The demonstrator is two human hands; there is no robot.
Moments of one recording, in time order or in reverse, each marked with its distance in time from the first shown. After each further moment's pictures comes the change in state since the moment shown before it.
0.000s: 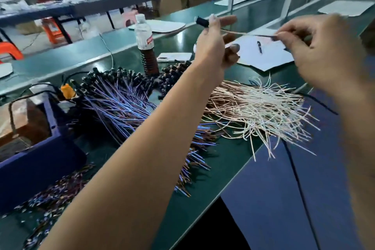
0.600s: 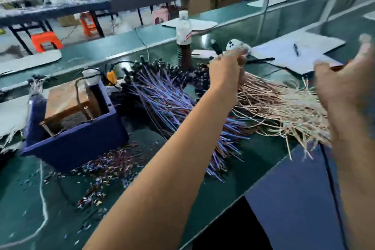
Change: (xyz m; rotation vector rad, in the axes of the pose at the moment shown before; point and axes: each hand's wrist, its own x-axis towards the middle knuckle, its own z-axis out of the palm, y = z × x) left_hand -0.059 0.002 -0.065 -0.030 0.186 -0.033; right_hand -0.022 0.020 0.075 0.116 0.220 0.553
